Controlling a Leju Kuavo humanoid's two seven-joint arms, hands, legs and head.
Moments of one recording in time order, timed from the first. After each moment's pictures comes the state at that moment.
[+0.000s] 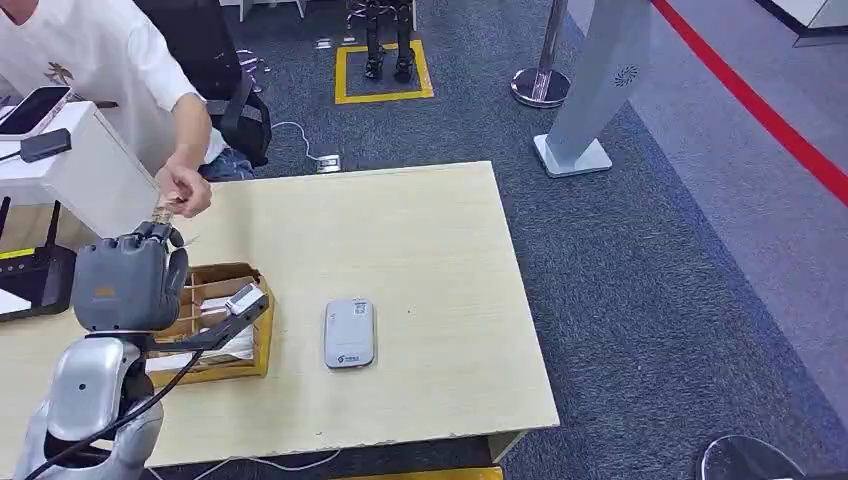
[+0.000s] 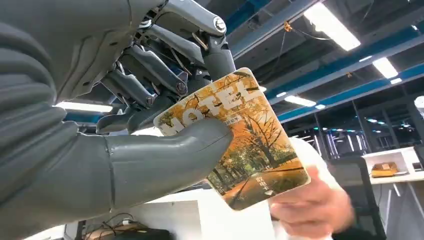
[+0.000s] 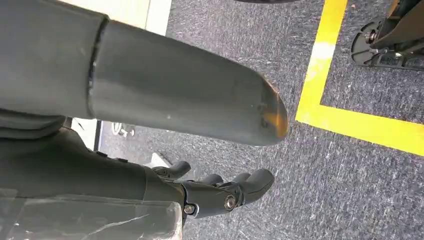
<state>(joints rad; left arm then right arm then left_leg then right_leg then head) -0.18 0.17 -0.23 -1.87 -1.57 -0.09 0.25 -0.15 0.02 1.56 -0.10 -1.11 -0.19 0.19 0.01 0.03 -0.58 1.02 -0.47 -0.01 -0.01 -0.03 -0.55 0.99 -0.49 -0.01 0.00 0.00</state>
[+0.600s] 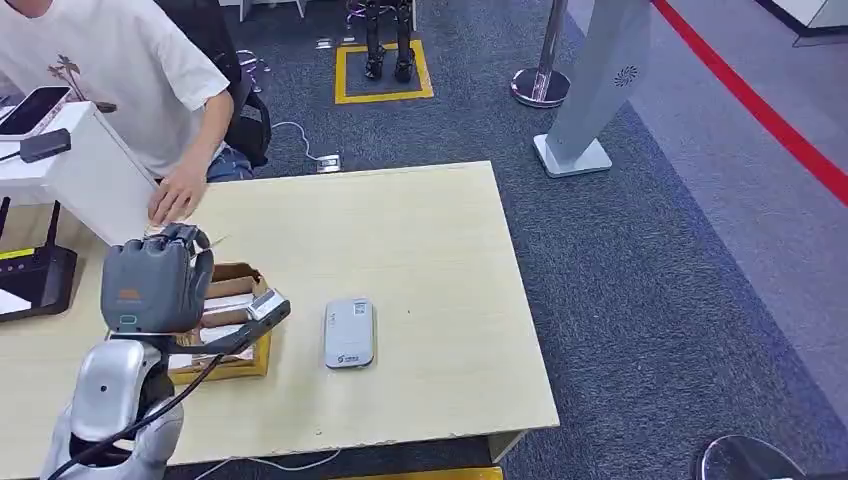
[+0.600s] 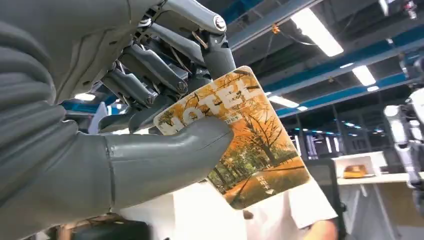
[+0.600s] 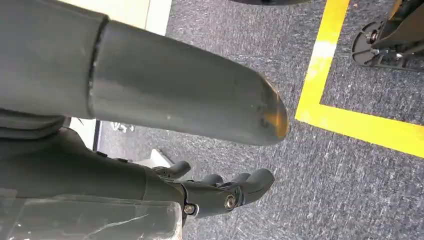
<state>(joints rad) -0.17 0.07 -0.23 -1.85 -1.57 -0.04 0.16 -0.15 0.02 1.56 -0.10 -1.09 -0.19 0.19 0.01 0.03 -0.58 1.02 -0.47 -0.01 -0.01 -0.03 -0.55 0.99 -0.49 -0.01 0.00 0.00</state>
